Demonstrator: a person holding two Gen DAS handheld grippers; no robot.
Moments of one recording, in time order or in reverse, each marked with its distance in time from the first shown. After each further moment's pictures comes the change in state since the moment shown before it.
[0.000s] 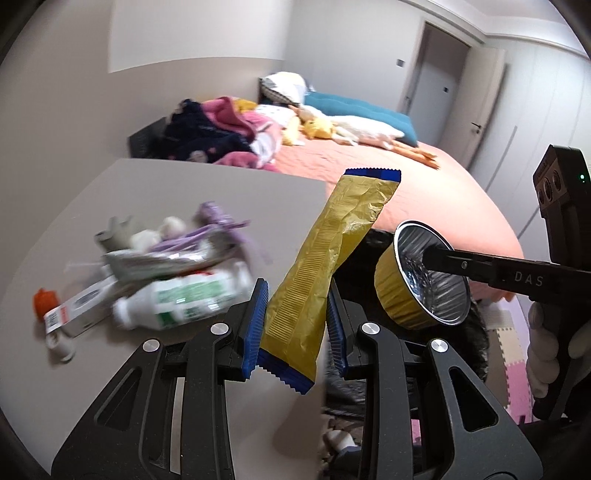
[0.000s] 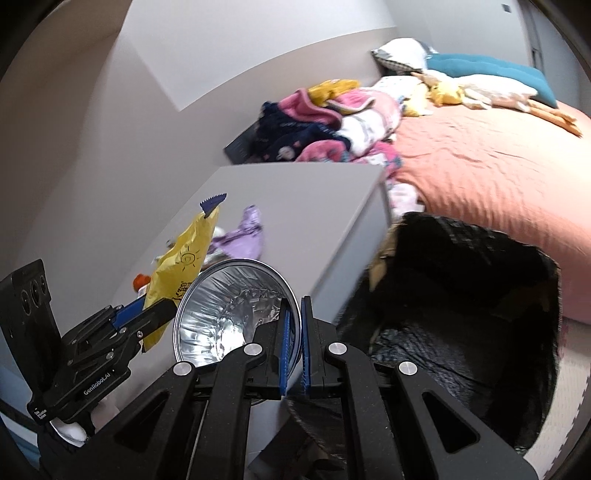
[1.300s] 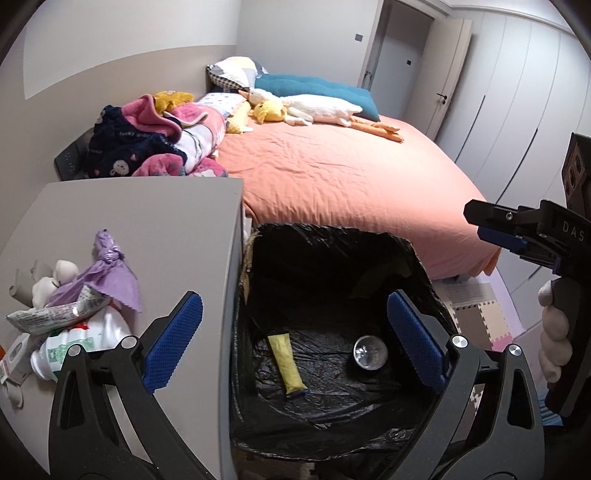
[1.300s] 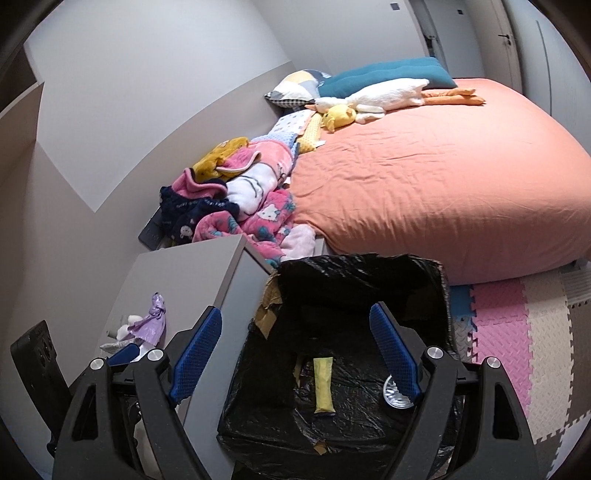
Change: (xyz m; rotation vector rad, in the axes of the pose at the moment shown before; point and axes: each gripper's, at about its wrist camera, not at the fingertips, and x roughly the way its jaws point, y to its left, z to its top) left arm 0.065 -0.077 0.037 0.096 0.072 -0.105; right arm -0.074 -0.115 0.012 0.260 -0.184 -0.206
